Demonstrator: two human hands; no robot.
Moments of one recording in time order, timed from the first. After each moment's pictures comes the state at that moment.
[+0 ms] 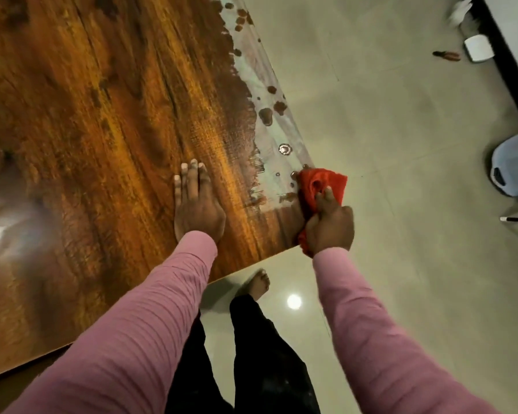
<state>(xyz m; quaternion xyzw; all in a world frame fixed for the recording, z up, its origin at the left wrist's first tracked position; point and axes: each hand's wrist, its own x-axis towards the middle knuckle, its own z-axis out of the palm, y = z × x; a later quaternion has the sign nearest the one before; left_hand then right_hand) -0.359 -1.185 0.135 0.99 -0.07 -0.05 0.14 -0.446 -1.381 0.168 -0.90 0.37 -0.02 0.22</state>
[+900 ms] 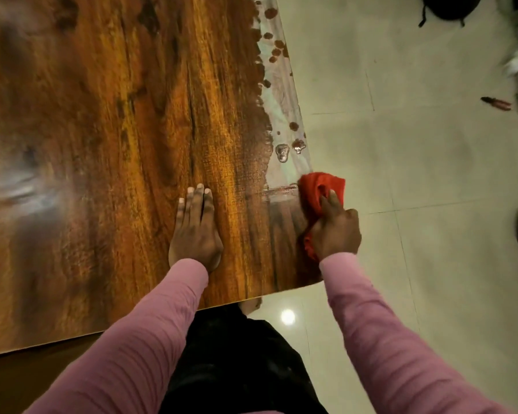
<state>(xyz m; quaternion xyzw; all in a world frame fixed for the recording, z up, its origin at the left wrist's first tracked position) -0.355 -1.191 0.137 0.99 -0.05 -0.08 0.12 -0.368 -1.432 0.165 -0.95 0.27 0.03 0.17</state>
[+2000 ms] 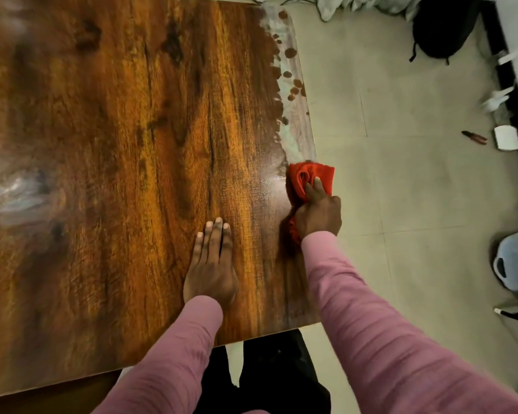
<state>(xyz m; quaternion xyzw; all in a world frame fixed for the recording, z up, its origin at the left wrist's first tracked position) -0.355 -1.187 0.137 0.98 -0.07 -0.11 0.16 -0.259 -1.384 0.172 -0.96 0.25 0.07 0.15</state>
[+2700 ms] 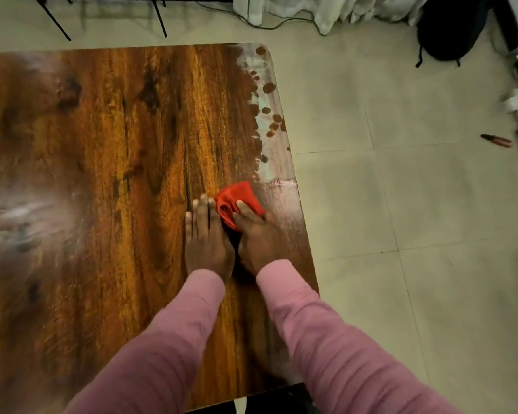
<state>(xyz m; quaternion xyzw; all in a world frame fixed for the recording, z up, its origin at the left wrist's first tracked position) -0.225 -1.242 0.147 0.98 0.03 -0.07 0.17 -0.219 -1.349 0.168 -0.97 -0.03 0.09 0.21</state>
